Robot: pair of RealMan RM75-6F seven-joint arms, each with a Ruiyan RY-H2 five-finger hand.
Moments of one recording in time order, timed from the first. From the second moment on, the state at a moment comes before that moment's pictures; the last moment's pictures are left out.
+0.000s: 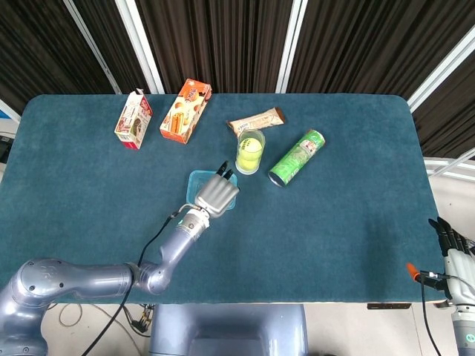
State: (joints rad) left arm -1.20 -1.76 -0.18 -1.31 0.72 0.88 0.83; right arm 0.03 -1.05 0.11 -1.75 -1.30 1.37 0.20
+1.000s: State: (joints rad) left arm -1.21 -1.77 -0.15 -1.29 0.72 0.86 0.82; right arm 0.03 -1.05 0.11 -1.75 -1.30 1.37 0.21
